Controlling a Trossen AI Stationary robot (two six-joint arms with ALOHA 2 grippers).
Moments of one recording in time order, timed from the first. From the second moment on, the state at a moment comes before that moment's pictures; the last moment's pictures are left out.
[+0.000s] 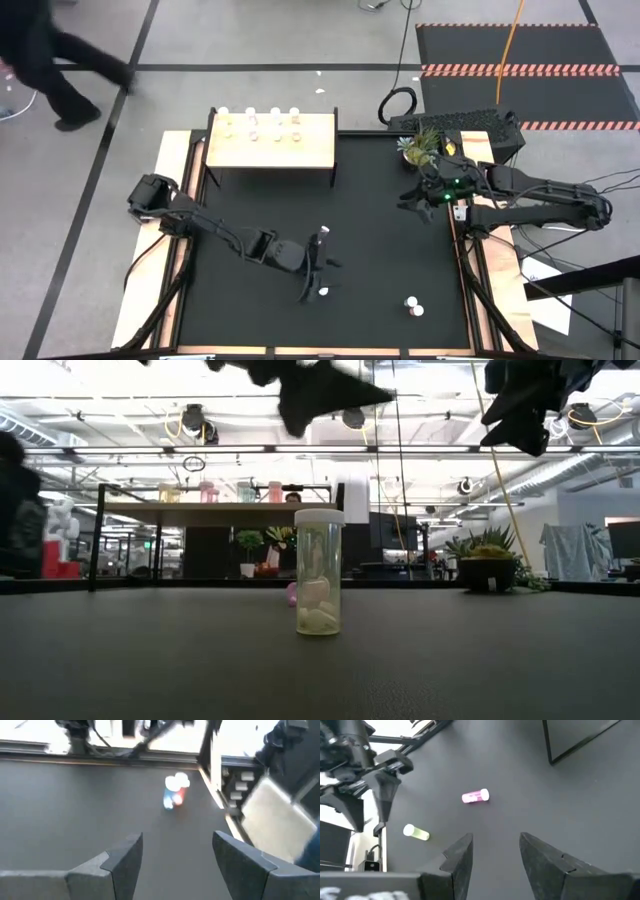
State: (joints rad) left arm -0.36 1.76 1.07 0.31 -0.10 -0.21; right arm -0.19 0.71 0.73 -0.66 -0.16 0.51
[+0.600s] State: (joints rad) left arm -0.41 1.79 1.04 0.09 -0.06 -0.18; right arm -0.15 0.70 0.73 -0.67 -0.16 0.52
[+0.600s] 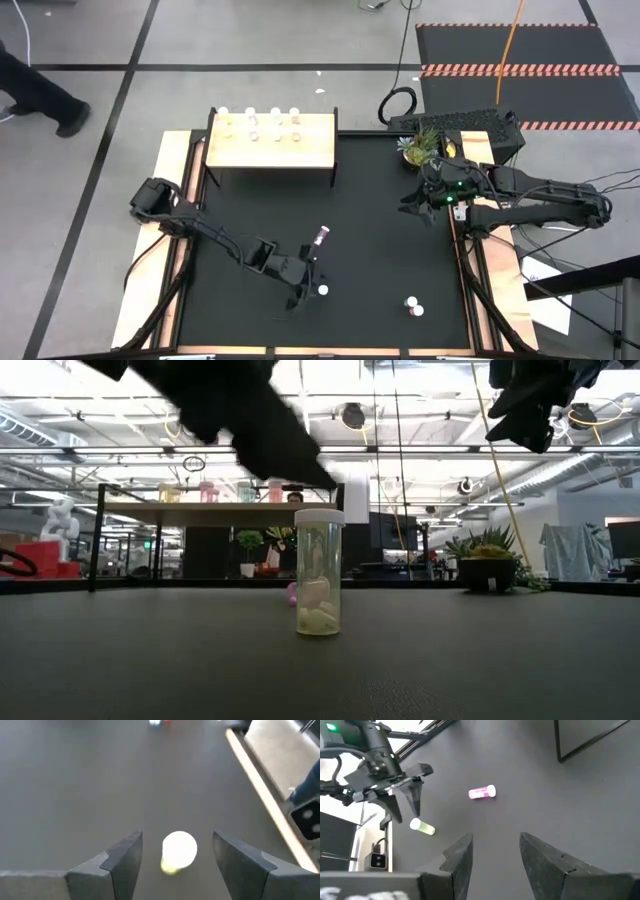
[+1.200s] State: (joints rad) left arm -0.41 1.88 1.03 0.17 -0.05 -0.15; right arm -0.15 0.70 0.73 -0.68 -0.16 0.53
